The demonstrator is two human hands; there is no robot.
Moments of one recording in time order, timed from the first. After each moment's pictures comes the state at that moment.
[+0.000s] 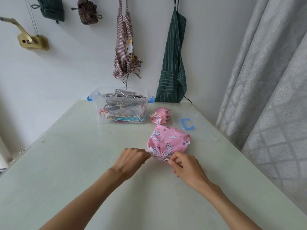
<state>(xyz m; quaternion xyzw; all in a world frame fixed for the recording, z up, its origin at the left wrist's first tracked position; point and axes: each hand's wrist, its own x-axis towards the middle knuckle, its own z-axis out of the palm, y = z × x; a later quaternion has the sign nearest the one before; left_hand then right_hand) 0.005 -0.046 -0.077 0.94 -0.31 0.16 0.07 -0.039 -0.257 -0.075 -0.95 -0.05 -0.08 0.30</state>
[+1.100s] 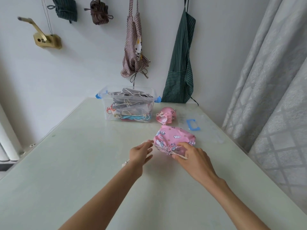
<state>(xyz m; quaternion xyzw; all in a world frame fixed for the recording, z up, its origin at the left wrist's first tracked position) -0.011 -0.080 -0.061 0.57 0.14 -0.06 0.81 -0.034 -0.258 -0.054 -0.96 -0.05 -0.17 0.22</state>
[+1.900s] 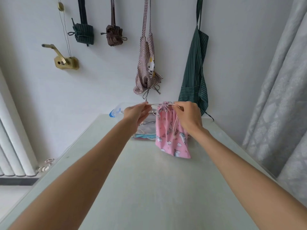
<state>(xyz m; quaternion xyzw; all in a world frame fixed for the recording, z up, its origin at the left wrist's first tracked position) 0.093 -0.008 0.083 0.52 0.06 0.05 0.85 0.110 -0.186 0.073 -0.87 -0.15 -0.33 0.32</state>
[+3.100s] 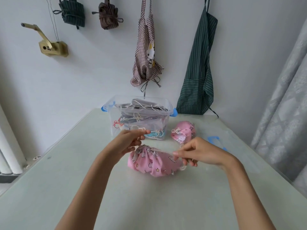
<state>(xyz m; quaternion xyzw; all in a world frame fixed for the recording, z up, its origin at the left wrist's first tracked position) 0.105 0.015 -0.014 0.70 -0.02 -0.08 0.71 0.087 -0.228 0.006 -0.87 -0.20 0.16 0.43</state>
